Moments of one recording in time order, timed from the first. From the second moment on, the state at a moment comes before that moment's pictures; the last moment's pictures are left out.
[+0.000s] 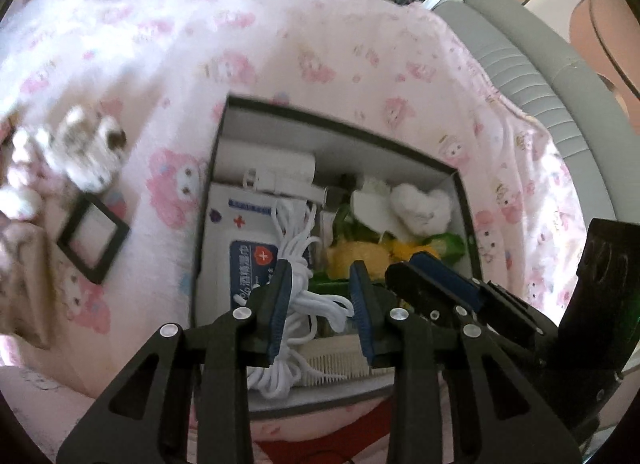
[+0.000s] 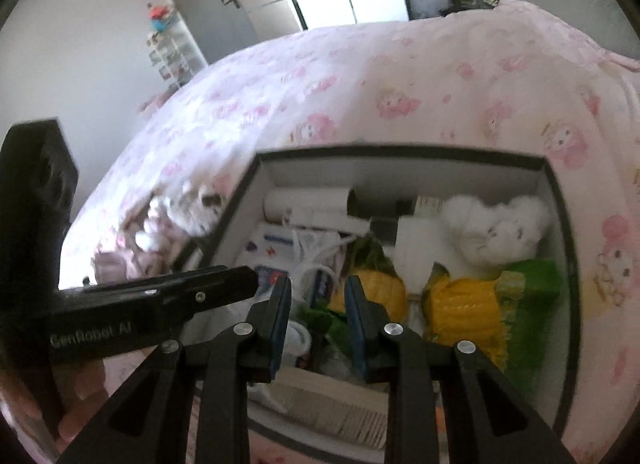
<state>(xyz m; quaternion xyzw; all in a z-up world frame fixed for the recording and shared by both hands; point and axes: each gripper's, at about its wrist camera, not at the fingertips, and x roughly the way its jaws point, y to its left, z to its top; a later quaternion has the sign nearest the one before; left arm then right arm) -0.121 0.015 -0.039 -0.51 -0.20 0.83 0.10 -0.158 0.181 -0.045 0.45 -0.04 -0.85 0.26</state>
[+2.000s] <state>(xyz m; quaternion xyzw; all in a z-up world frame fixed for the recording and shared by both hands) 0.028 -0.301 -0.129 -0.50 -0.34 0.79 -0.09 -0.093 -0.086 -0.123 0.57 0.06 -0.75 0.33</state>
